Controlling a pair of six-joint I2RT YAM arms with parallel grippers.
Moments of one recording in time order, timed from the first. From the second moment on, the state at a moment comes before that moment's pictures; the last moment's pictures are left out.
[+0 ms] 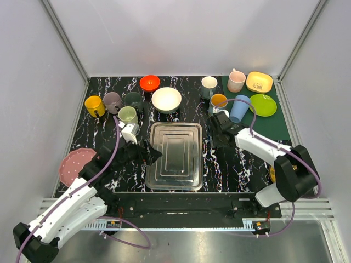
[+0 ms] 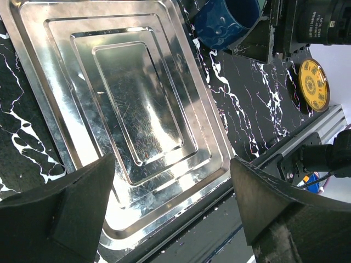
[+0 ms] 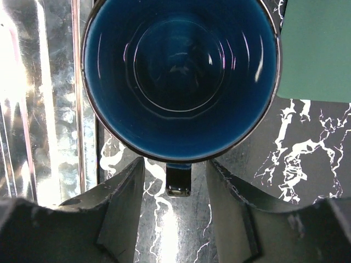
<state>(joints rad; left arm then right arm) -0.60 0.63 0.56 -0.38 0.15 -0.55 0.54 1.48 0.93 -0.51 0.24 0.40</state>
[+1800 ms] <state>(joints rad) -0.65 1.12 0.36 1.04 0.44 -1.22 0.57 1.09 0.61 0.65 -0.64 1.15</state>
